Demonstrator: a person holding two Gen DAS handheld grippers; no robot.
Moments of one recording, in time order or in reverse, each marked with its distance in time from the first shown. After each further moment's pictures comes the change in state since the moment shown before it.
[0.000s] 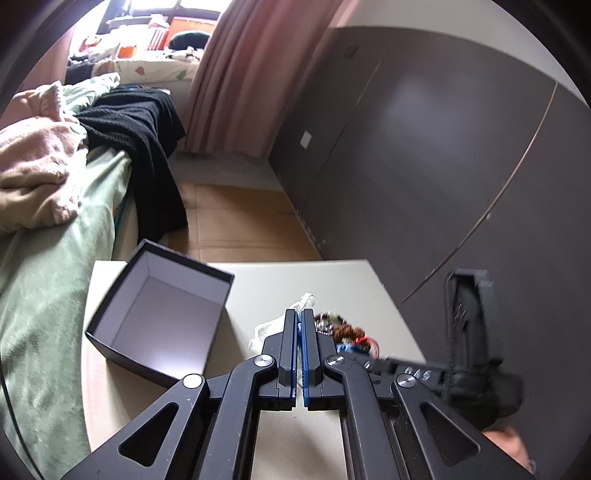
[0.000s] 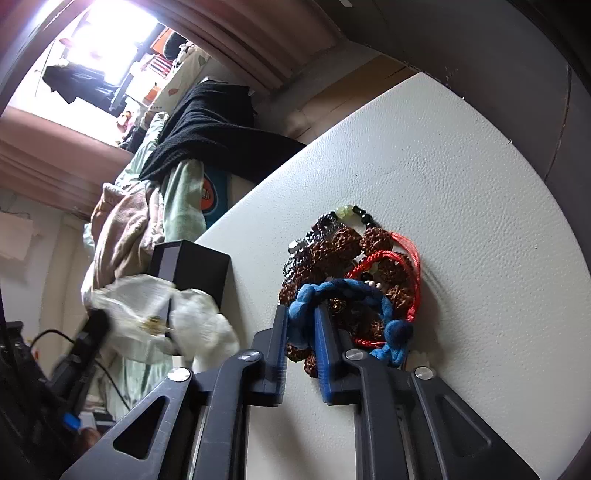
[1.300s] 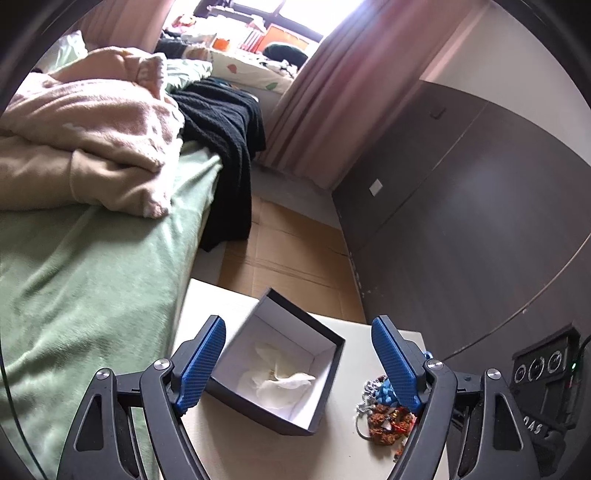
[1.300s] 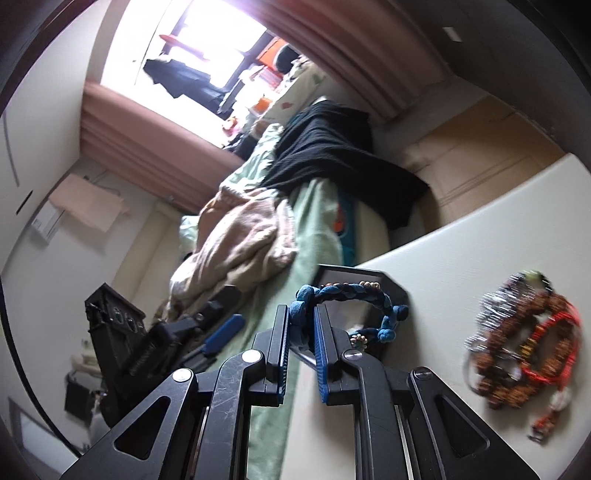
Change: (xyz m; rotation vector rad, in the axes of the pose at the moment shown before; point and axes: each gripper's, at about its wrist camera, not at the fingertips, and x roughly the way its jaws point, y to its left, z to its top) left arm -0.035 0.095 0.028 -0.276 -0.117 0.146; right arm -0.011 0.115 0.003 -0.203 -0.084 0.376
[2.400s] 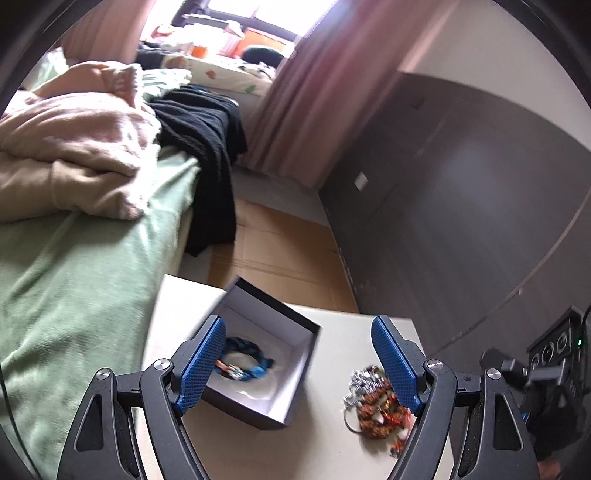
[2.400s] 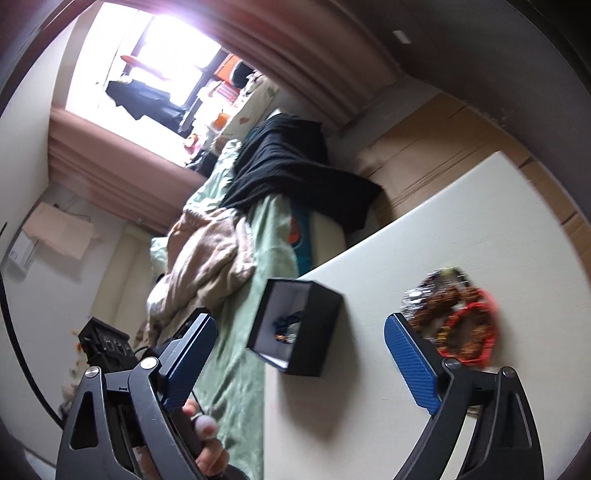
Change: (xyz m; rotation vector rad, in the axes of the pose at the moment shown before) left arm 0.009 -0.035 -0.020 0.084 0.011 -0.036; right arm -0.073 -0.046 0.005 0.136 -0.045 -0.178
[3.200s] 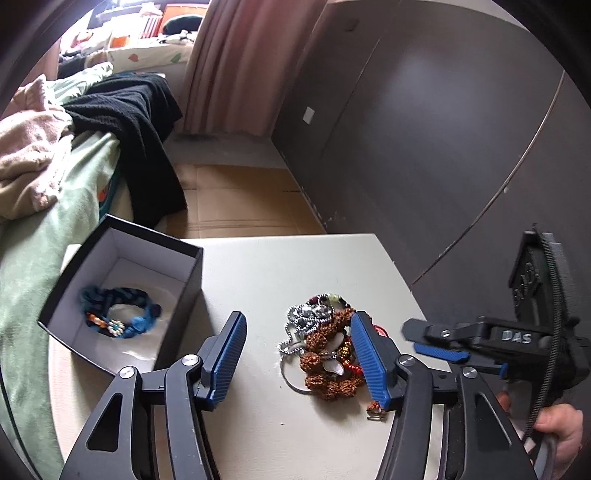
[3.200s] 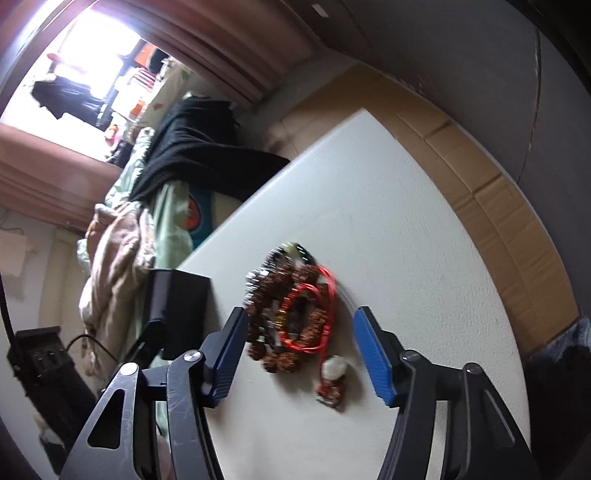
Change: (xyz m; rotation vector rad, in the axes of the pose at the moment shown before) left arm 0.060 -0.081 -0.058 0.227 0.194 -0.058; right arm 0.011 -0.092 0.000 0.116 0.138 -0.259
